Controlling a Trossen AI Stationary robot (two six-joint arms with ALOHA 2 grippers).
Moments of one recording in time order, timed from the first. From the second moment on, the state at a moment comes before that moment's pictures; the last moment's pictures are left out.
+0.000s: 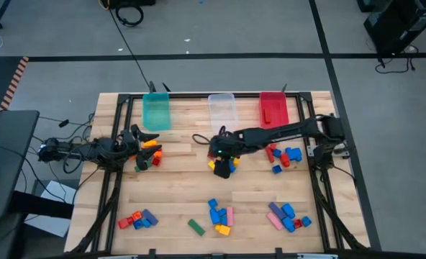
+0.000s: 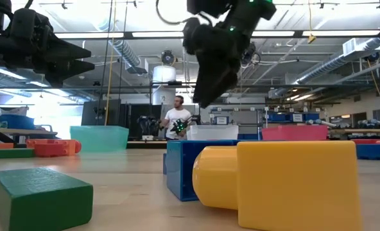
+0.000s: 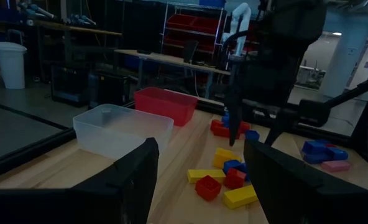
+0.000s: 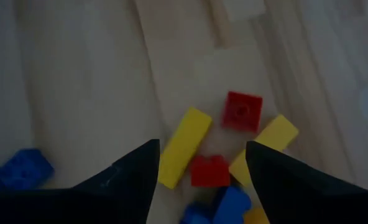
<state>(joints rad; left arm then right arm) -0.15 0.00 0.04 0.01 -0.47 -0.16 0.01 1.88 1.43 -0.66 0.05 0.28</state>
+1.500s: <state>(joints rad) -0.15 0.00 0.04 0.02 -0.47 -0.16 -0.01 2.10 1.49 -0.74 -0.01 0.18</state>
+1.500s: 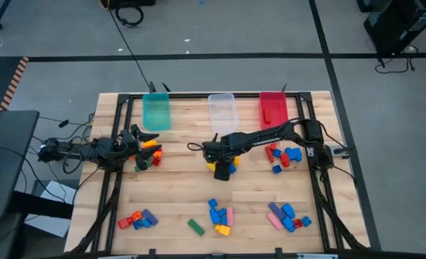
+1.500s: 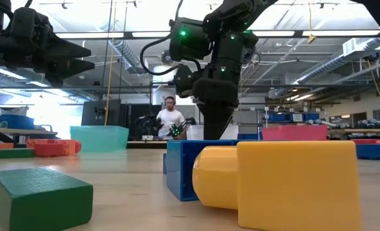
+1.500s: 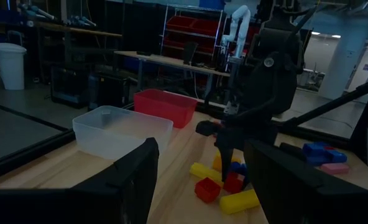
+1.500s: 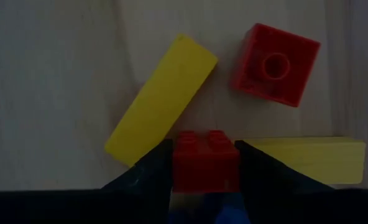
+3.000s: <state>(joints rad) -0.15 0.00 0.04 0.03 -0.47 -0.16 -0.50 2.04 1.70 -0.79 0.00 0.32</state>
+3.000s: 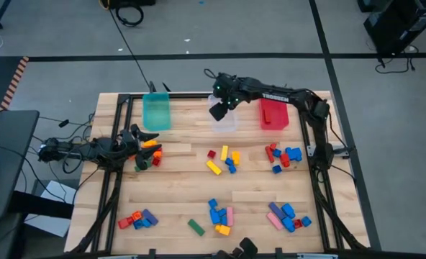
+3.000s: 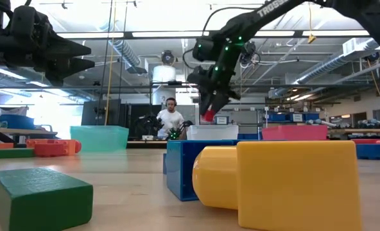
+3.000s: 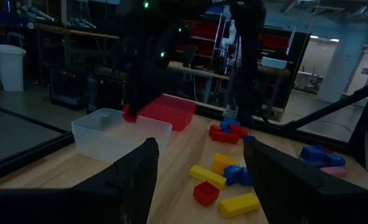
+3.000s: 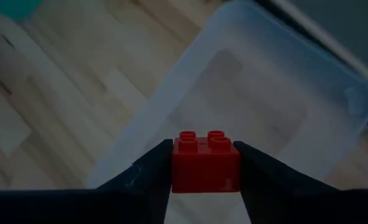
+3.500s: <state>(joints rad) -0.15 0.00 0.04 0.08 -0.47 -0.29 -0.49 1.96 1.70 -0.94 -0.02 0.37</state>
